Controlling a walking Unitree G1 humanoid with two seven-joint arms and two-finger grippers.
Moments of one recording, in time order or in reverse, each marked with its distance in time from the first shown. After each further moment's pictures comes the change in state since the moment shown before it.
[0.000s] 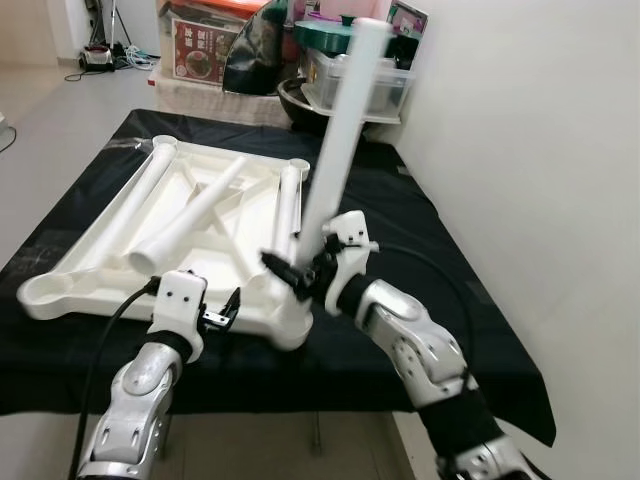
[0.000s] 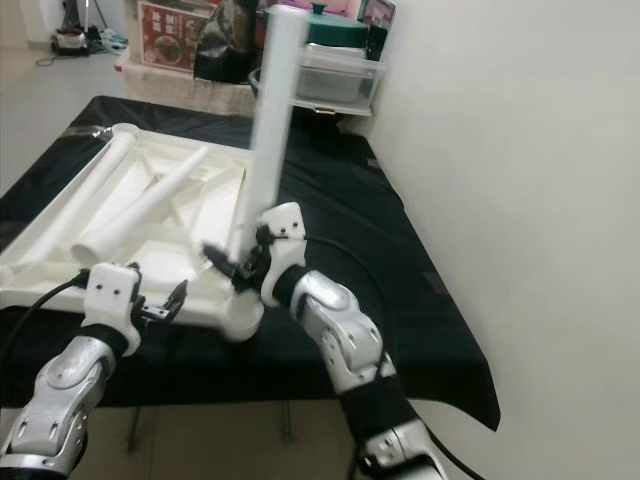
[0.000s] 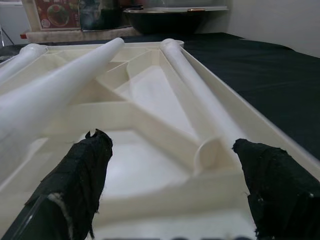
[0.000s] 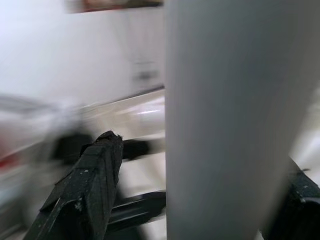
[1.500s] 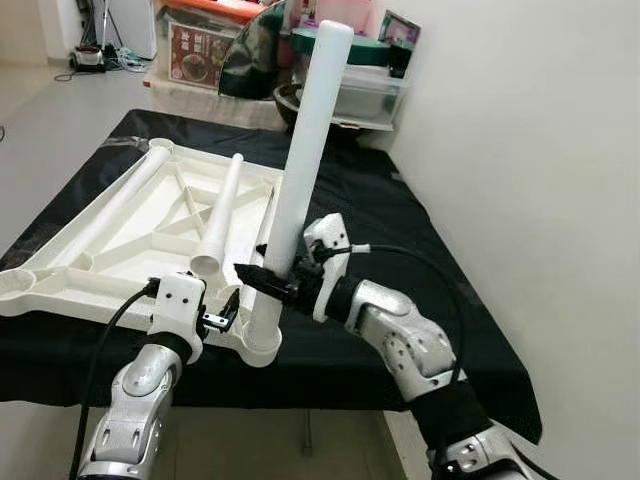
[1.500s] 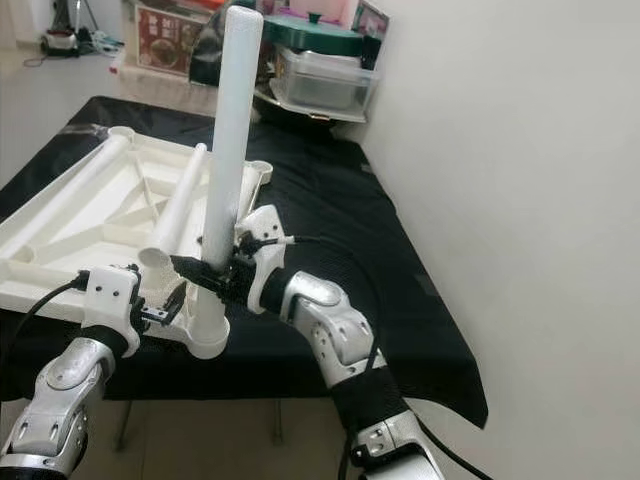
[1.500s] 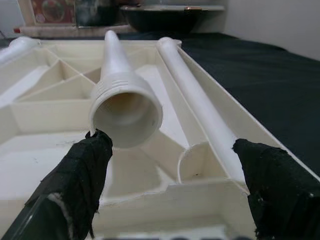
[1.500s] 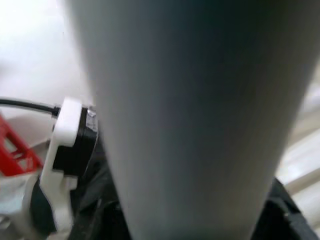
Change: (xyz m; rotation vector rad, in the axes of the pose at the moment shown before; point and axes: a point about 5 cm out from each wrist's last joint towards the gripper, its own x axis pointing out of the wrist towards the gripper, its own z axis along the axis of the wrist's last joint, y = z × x) left arm 0.000 0.000 -0.003 -0.004 0.003 0.001; right arm 0.024 -0.013 -0.009 0.055 0.020 -0.092
